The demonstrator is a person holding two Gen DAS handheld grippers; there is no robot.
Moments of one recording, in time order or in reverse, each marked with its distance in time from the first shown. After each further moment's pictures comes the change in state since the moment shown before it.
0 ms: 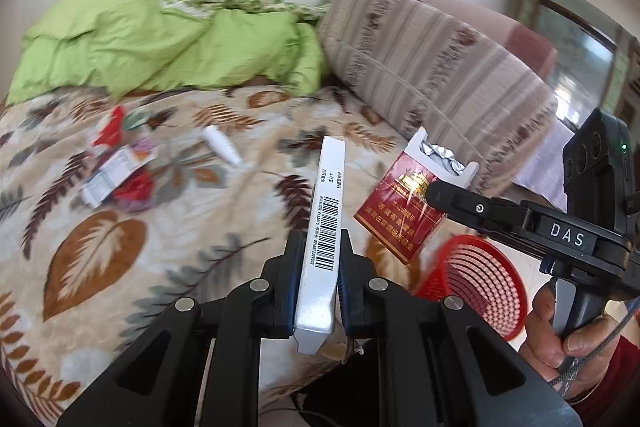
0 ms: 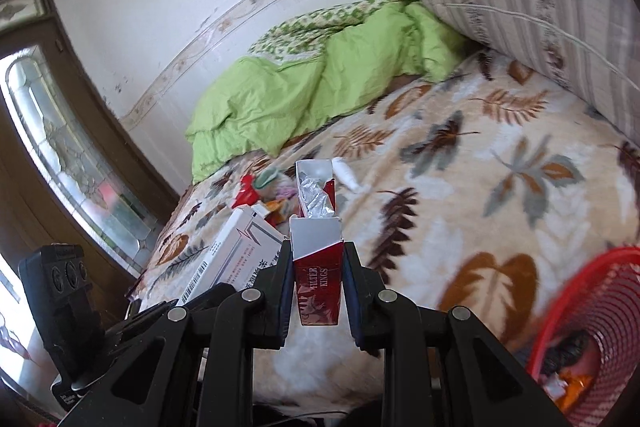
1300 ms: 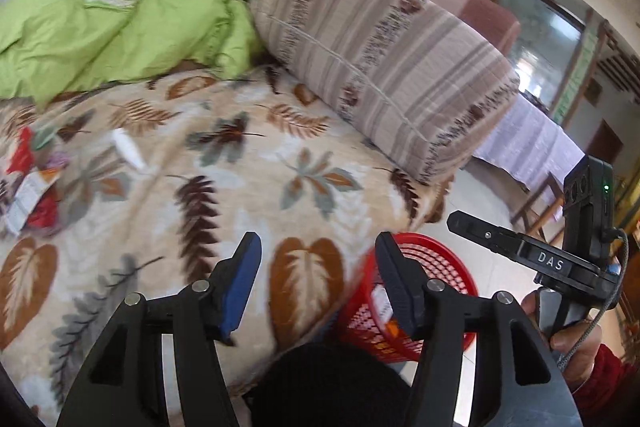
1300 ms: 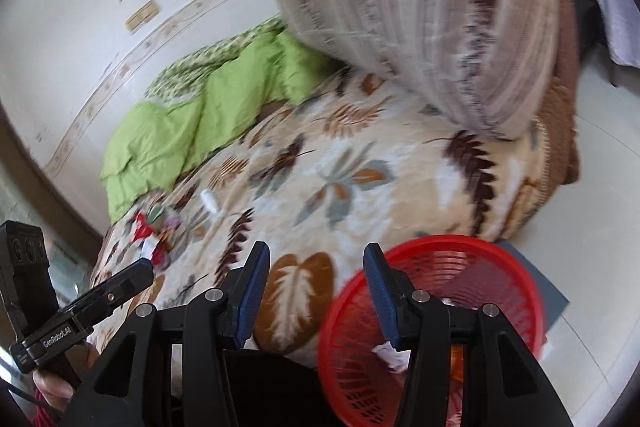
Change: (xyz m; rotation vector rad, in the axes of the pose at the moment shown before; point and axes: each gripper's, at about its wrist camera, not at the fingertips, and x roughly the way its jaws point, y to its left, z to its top) left arm 0.046 -0.059 0.028 0.028 0.094 -0.131; right arm -0.075 -0.080 0.018 0.071 -0.015 -0.265
